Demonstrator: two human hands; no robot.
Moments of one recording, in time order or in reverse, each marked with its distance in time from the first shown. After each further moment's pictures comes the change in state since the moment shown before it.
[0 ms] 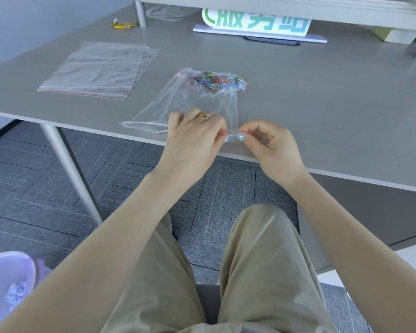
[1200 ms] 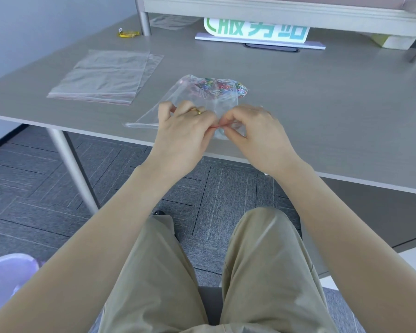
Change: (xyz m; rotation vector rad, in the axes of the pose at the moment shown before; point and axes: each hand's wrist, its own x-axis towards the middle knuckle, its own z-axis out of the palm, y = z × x) left_hand 0.004 -0.015 -0.015 0.048 0.005 -0.005; right_hand 0.022 -0.029 0.010 -0.531 -0.009 -0.241
